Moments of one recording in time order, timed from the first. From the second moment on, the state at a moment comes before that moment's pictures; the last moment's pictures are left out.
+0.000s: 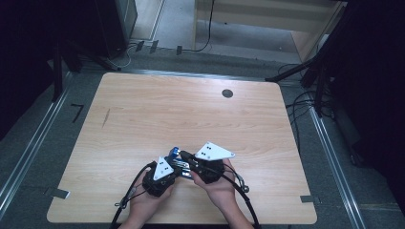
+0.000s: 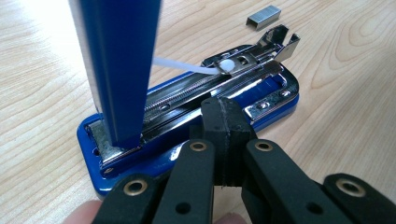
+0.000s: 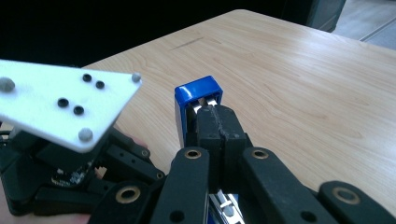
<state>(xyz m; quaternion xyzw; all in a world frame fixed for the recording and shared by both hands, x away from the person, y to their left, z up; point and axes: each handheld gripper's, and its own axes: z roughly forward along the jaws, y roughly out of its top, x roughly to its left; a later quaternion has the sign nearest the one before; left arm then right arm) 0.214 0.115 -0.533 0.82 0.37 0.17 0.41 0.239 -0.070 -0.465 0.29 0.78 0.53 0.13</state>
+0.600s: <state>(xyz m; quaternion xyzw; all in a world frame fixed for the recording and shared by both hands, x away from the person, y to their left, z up) 0.214 0.114 -0.533 0.82 0.37 0.17 0.40 0.250 -0.049 -0.460 0.27 0.79 0.54 0.12</state>
